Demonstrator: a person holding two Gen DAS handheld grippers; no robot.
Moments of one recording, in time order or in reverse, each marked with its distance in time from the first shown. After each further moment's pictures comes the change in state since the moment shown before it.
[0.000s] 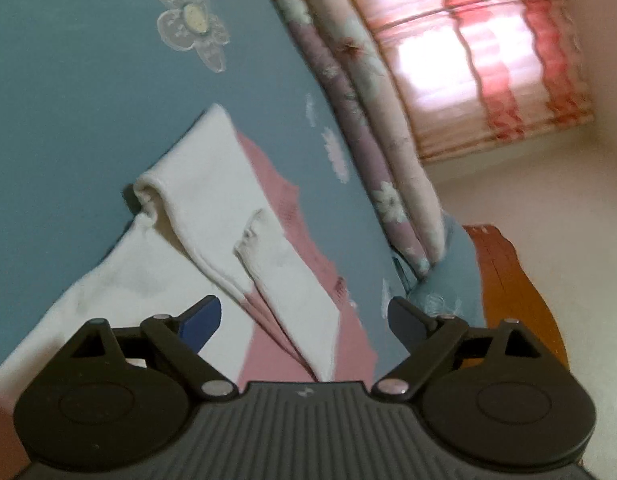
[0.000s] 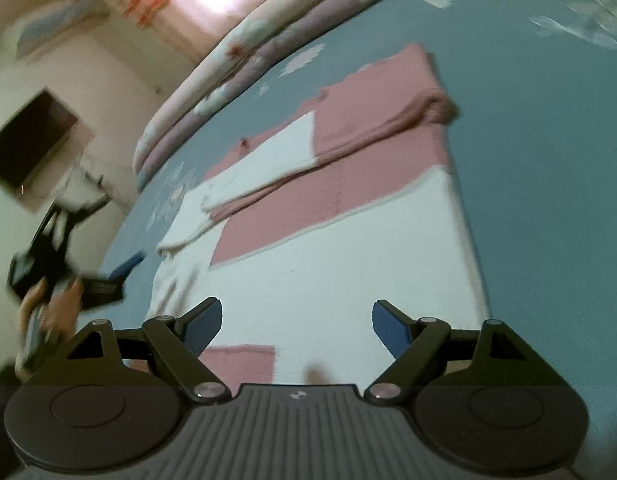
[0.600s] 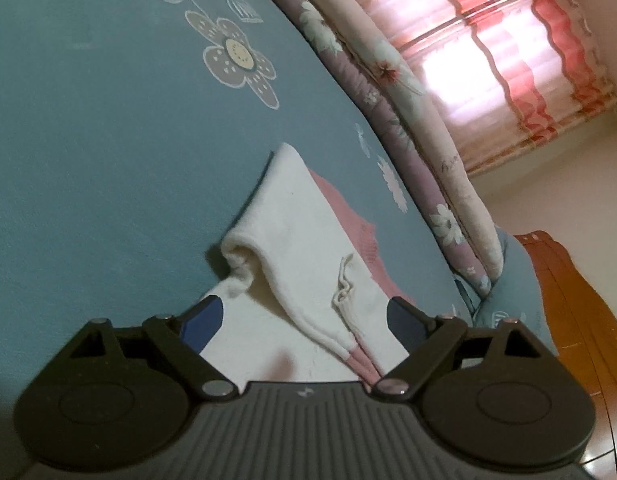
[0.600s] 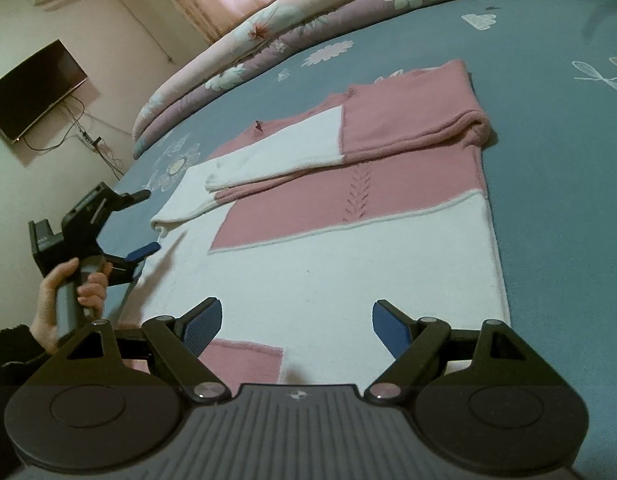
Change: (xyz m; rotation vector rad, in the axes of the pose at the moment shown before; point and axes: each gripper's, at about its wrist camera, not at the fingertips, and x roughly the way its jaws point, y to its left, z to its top) left arm -0.008 0.028 0.003 0.082 -0.086 0.115; right arm 0.012 0.021 0.001 -0.105 0.025 -0.047
